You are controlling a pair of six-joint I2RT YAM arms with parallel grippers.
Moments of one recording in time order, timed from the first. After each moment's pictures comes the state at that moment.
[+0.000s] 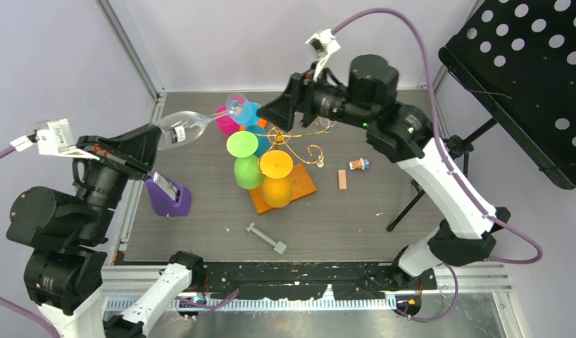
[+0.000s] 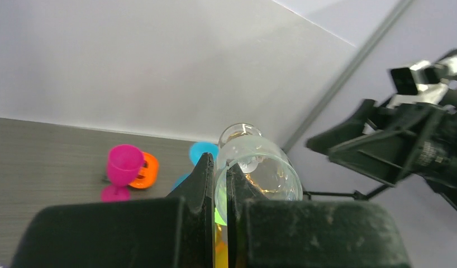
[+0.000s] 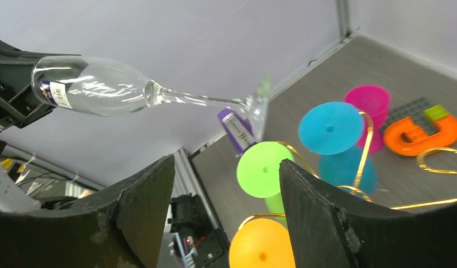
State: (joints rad) left arm -0.29 0.74 1.72 -0.77 -0.07 -0.43; right arm 0.82 1.49 2.06 -0.60 -0.26 0.40
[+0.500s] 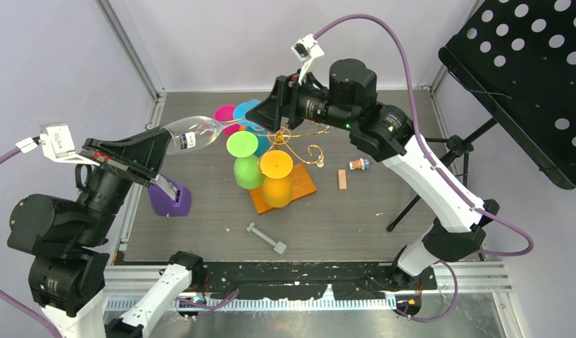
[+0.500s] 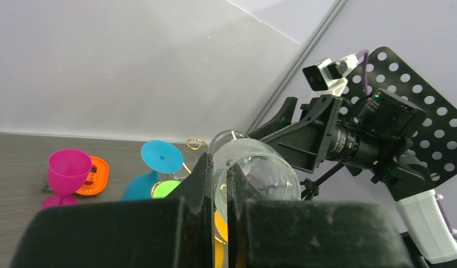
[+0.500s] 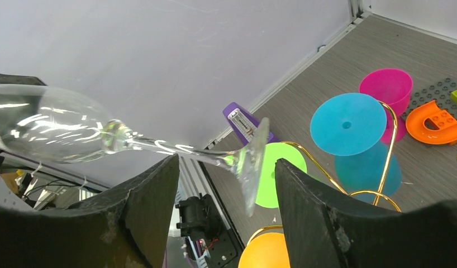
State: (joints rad) left arm -0.29 0.70 1.64 -0.67 0.11 -0.55; right arm 0.88 1.56 2.05 -0.56 -0.23 0.48
